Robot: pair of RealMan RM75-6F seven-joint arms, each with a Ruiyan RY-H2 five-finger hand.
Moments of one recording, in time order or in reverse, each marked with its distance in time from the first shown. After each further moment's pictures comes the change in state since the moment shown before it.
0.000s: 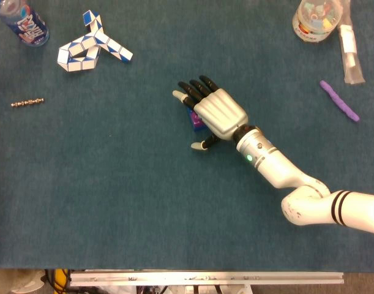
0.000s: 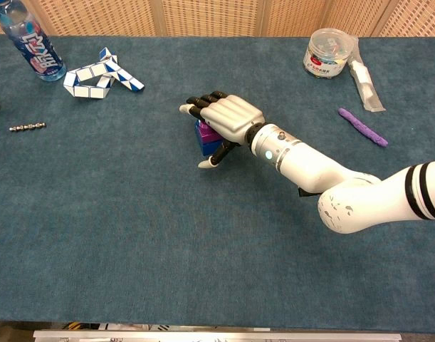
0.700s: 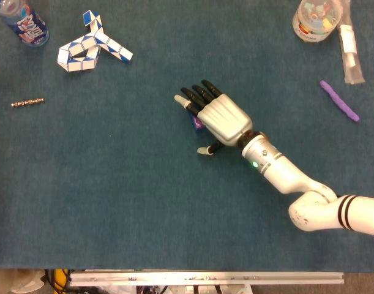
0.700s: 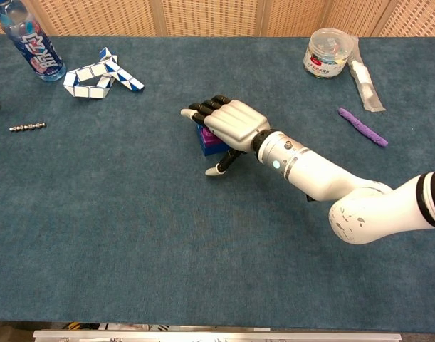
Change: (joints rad) left arm 0.001 0.000 0.000 -0.001 0.002 0.002 -0.001; right arm -0.035 0.016 -0.045 -0.018 -0.063 0.053 -0.042
